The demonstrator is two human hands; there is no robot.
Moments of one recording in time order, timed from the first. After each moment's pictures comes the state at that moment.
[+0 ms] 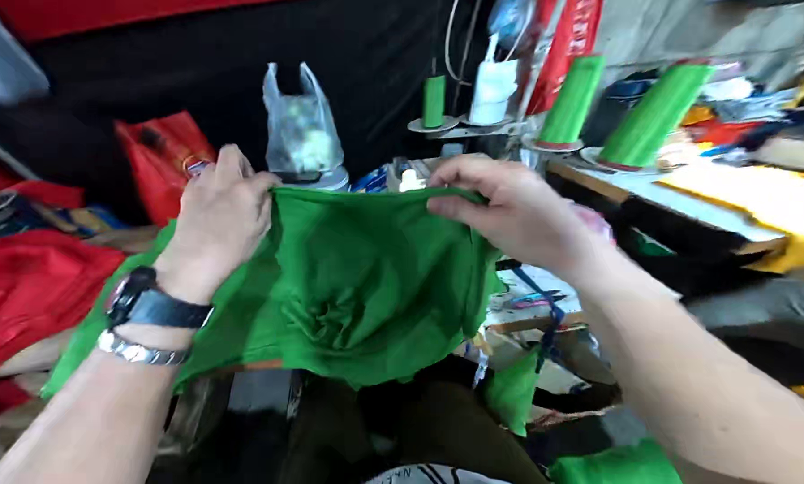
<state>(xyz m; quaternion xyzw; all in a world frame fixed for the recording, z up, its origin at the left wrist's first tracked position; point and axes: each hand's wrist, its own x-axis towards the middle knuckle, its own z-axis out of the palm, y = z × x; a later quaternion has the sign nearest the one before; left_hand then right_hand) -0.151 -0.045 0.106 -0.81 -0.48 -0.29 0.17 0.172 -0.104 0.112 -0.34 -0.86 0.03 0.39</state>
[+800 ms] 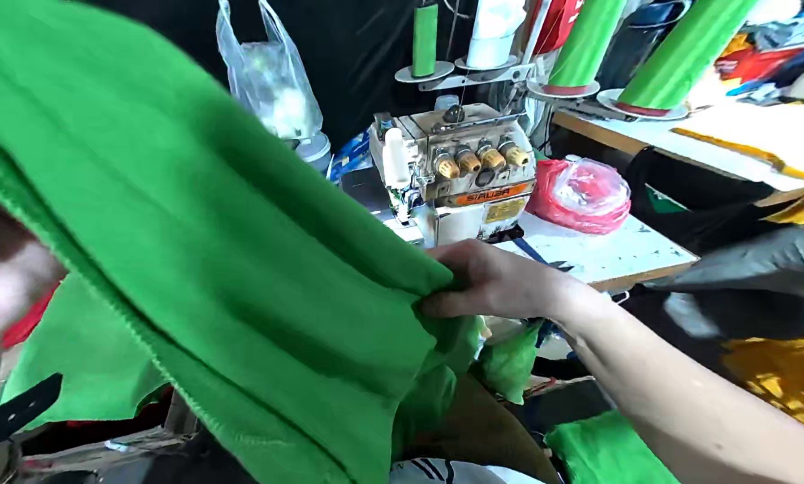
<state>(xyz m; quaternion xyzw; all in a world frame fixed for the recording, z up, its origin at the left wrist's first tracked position) -0.252 -0.060 0.089 -0.72 -0.24 -0.57 -0.31 0.189 -0.103 0.031 -0.32 -0.81 0.40 0.28</state>
